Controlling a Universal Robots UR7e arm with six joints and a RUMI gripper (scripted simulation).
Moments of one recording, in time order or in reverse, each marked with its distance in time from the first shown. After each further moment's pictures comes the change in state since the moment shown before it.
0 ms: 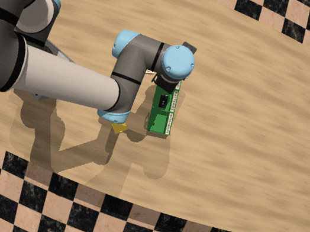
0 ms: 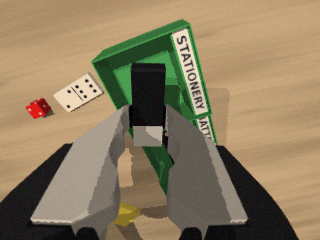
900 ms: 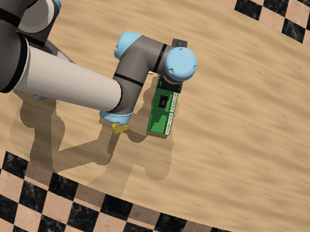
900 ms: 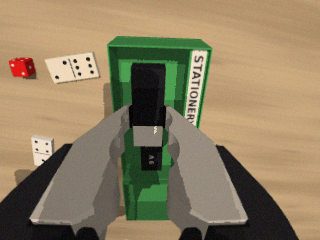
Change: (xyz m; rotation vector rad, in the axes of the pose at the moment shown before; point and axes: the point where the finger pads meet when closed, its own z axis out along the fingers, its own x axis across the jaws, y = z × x) arm -0.002 -0.001 0.000 0.009 -0.007 -0.378
